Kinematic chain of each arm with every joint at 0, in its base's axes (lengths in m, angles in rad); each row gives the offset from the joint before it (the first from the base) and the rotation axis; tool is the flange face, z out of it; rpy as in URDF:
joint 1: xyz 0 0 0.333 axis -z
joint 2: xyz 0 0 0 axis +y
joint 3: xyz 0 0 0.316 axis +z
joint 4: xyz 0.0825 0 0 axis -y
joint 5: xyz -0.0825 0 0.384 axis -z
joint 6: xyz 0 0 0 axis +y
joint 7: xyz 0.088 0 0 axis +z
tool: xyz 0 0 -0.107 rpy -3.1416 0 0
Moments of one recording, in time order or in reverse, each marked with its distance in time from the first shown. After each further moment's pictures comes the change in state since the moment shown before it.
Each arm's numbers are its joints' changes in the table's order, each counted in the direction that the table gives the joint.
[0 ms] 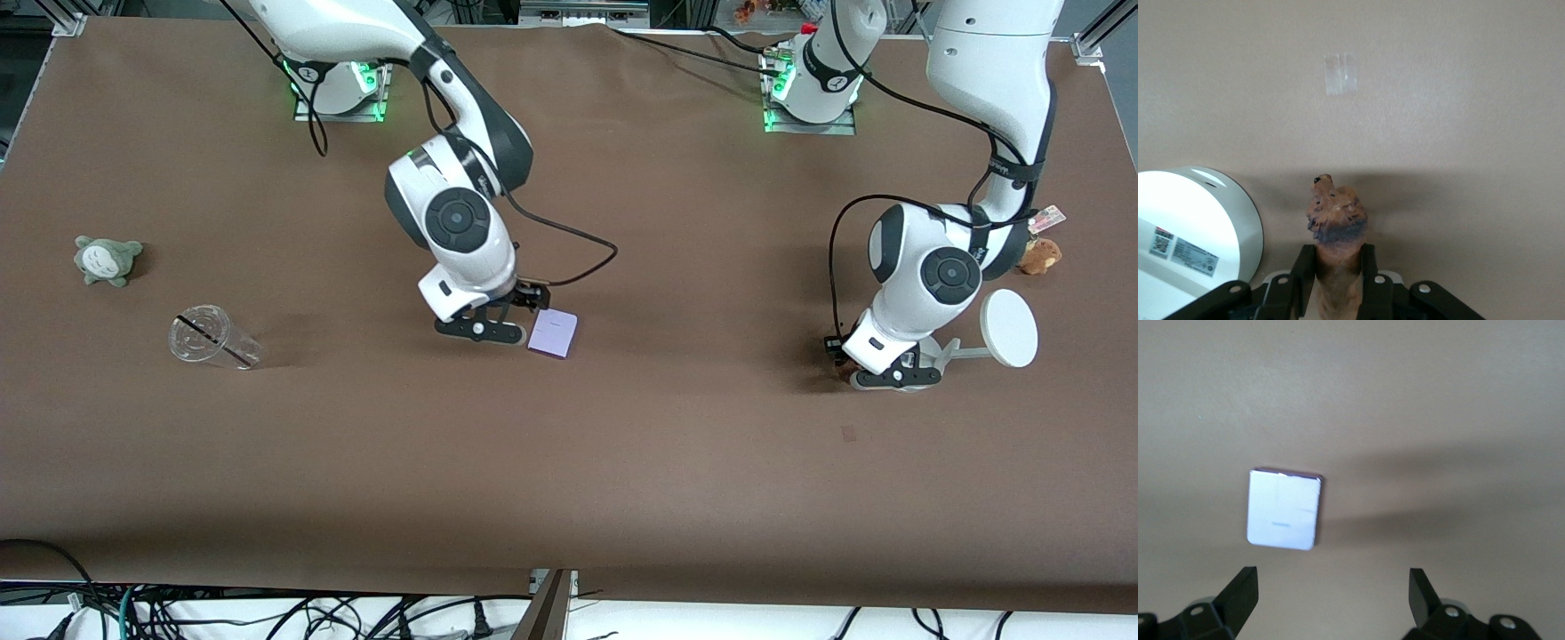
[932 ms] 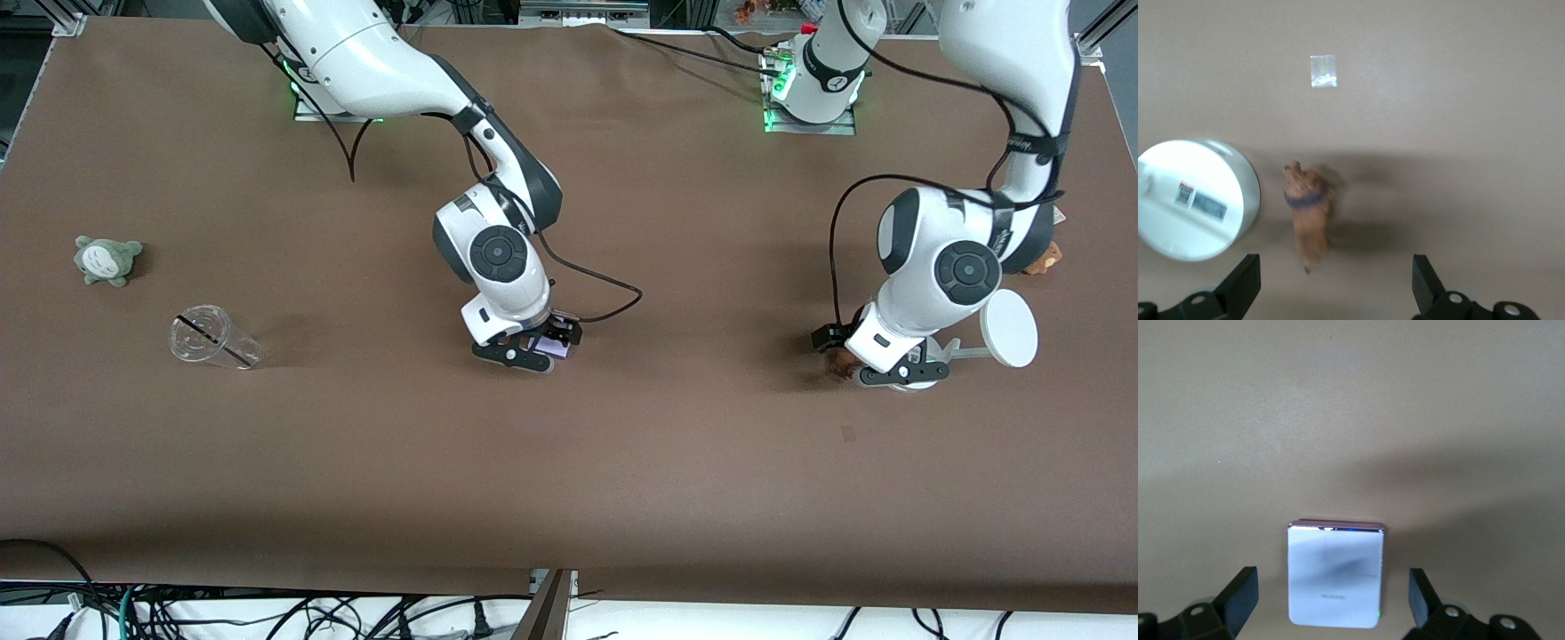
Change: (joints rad) left arm 0.012 -0.099 -0.053 0.188 0.000 0.402 0.124; right arm -0.043 0.200 -0.005 0.106 0.003 -0.203 -0.123
